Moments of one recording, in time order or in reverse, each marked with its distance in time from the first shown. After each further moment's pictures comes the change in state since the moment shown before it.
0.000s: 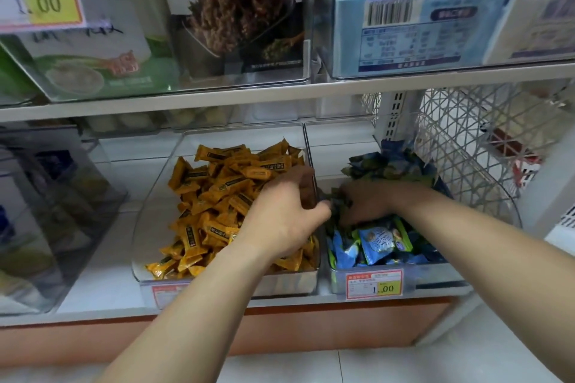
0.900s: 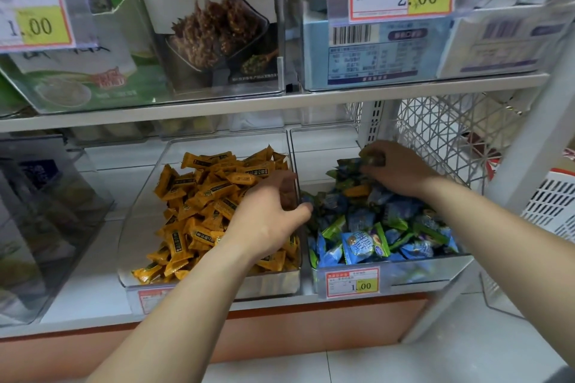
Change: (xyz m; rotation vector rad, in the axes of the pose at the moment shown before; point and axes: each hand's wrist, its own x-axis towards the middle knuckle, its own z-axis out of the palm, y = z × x) left_hand -0.001 0.001 0.000 -0.012 0.017 -0.018; right_hand -0.042 0.065 -0.024 0.387 0.651 0.020
